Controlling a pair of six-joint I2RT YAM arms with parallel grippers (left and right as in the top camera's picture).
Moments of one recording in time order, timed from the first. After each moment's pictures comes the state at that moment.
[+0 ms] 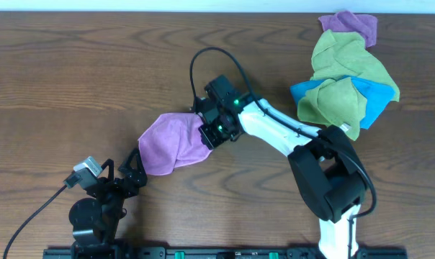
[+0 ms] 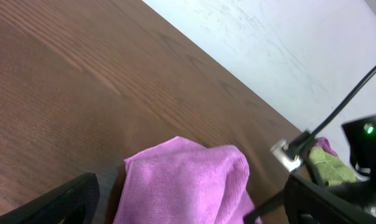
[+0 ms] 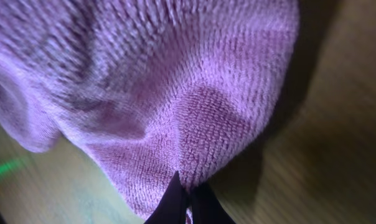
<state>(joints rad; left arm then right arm) 0.08 0.01 0.11 -0.37 0.18 -0.65 0.62 2.07 1.43 -0.66 -0.41 0.05</state>
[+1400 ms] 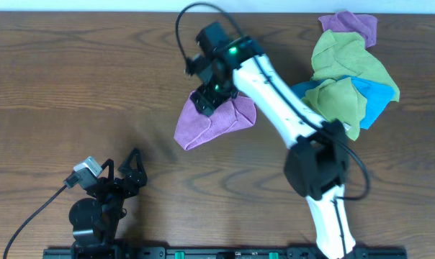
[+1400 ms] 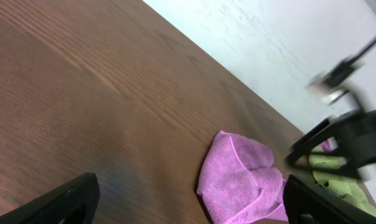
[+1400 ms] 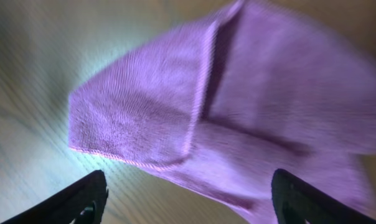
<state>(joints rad) 0.08 0.01 0.11 -0.37 0.18 -0.65 0.59 2.30 2.11 -1.23 -0.21 -0.18</state>
